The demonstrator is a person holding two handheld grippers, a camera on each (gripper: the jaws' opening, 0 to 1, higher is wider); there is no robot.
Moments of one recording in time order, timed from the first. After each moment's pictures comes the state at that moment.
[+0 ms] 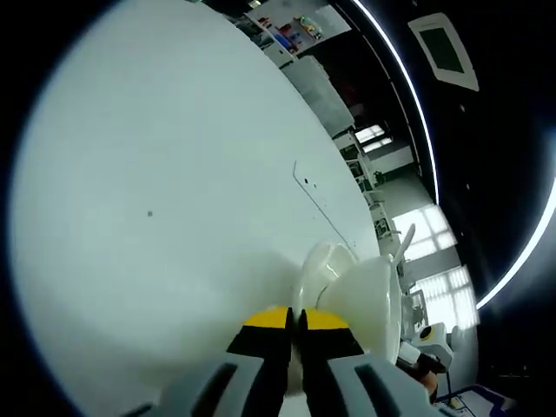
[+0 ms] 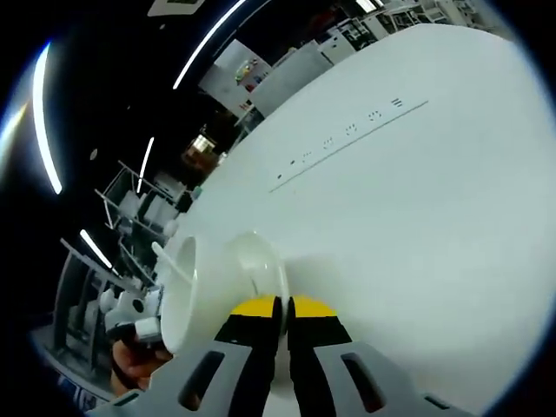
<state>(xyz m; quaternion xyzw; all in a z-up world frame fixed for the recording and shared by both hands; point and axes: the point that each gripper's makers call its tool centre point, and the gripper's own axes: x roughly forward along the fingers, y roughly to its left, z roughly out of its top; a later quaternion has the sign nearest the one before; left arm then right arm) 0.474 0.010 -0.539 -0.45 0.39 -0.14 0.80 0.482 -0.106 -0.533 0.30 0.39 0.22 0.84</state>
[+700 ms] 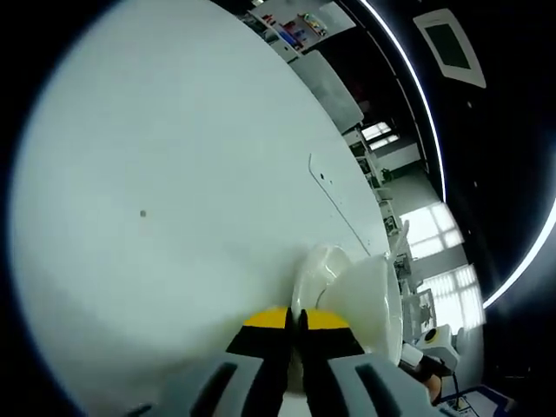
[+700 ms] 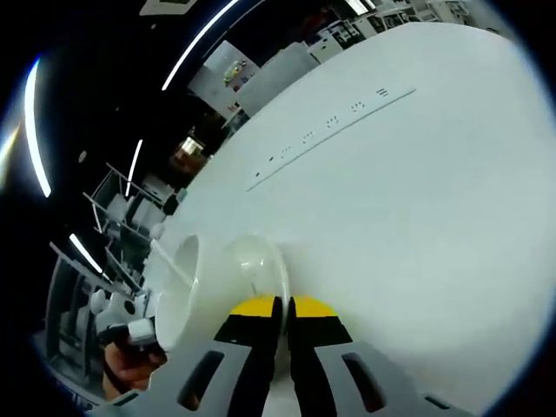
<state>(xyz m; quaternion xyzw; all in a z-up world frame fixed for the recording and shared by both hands) 0.486 0.008 -0.560 -0.43 0.40 -0.13 0.80 0.495 -0.111 -0.558 0.29 0.39 0.19 0.85</state>
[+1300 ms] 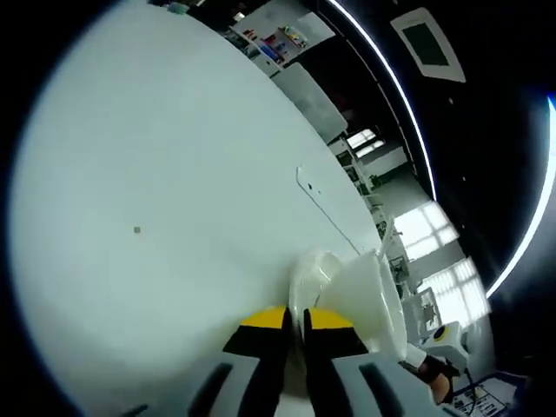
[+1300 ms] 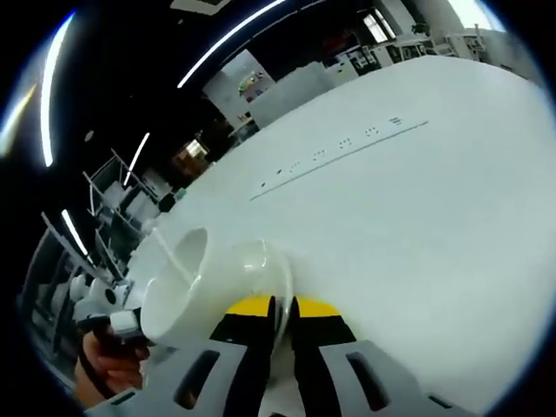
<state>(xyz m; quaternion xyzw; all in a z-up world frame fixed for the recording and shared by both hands) 0.493 0.012 -0.557 -0.40 0.34 -0.15 0.84 0.502 -0.110 -0.556 0.23 0.34 0.19 0.89</state>
